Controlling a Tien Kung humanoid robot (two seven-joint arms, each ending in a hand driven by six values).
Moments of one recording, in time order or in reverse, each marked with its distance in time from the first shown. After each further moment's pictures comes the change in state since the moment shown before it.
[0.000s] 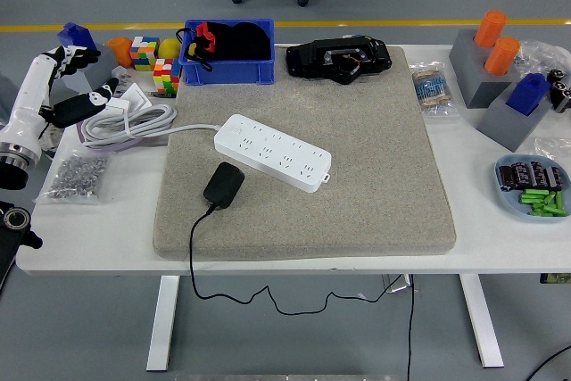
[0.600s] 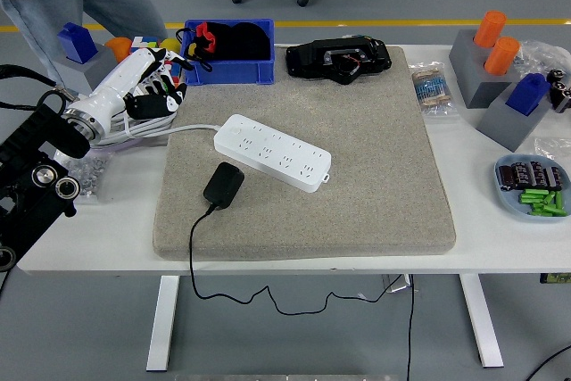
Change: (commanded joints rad) left arm -0.298 0.095 0.383 0.124 -0.112 -0.067 0.062; right arm 0.000 -0.005 -0.003 -0.003 0.007 0.000 -0.001
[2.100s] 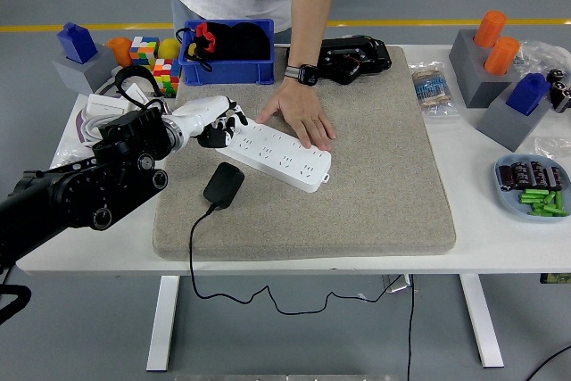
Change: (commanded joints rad) left arm -0.355 -0.209 0.536 0.504 -0.068 -0.025 0.027; right arm -0.004 -0.009 -0.051 -0.005 0.022 0.001 -0.004
